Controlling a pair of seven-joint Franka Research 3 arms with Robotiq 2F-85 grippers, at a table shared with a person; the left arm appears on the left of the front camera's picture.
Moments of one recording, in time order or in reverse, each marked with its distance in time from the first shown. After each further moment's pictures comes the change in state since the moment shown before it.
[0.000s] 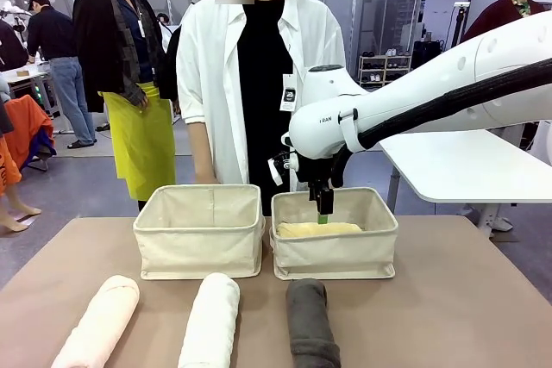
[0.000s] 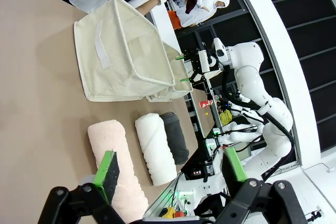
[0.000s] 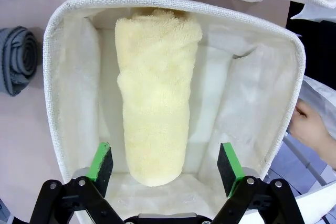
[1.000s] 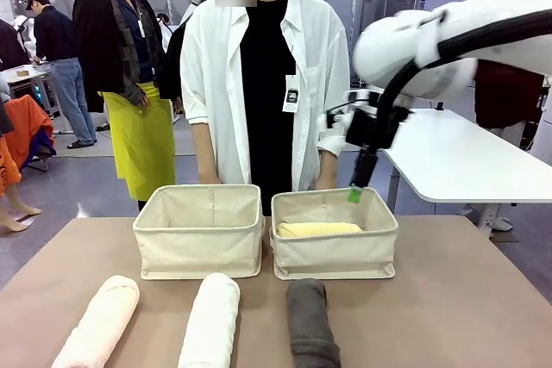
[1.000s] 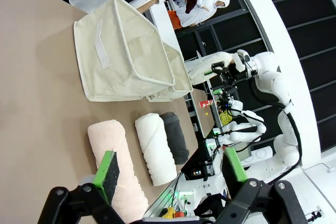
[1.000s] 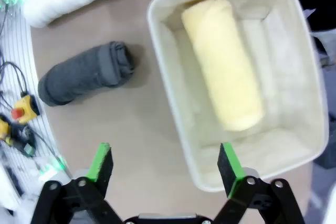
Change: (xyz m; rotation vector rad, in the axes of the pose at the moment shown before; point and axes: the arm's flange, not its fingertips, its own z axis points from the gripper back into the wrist) left arm 0.000 0.000 0.000 0.000 -0.001 0.000; right arm -0.110 0.068 0.092 0.242 -0.299 -0.450
